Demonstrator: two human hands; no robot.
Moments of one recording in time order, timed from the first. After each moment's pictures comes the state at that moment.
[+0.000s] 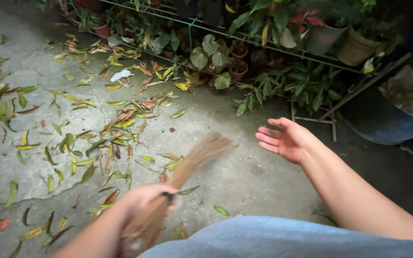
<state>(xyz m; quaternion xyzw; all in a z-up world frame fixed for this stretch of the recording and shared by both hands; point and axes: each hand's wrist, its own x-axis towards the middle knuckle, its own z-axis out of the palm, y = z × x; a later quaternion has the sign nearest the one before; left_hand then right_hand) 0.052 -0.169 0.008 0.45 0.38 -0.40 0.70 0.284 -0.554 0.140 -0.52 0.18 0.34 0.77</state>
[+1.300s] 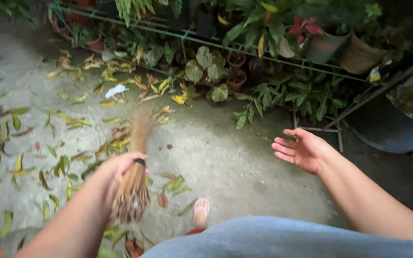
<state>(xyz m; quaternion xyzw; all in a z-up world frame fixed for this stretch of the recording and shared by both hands) 0.273 -0.020 -0.019 0.53 0.43 -0.28 0.67 0.413 -0.587 0.116 -0.54 0.23 0.31 0.75</state>
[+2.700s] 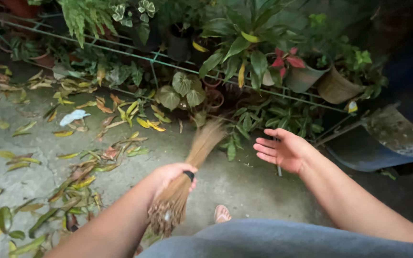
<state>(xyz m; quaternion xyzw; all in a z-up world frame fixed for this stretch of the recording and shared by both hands) 0.566 -0.163 0.010 0.49 0.28 -0.46 0.69 0.655 -0.515 0.136 -0.55 0.25 0.30 0.74</state>
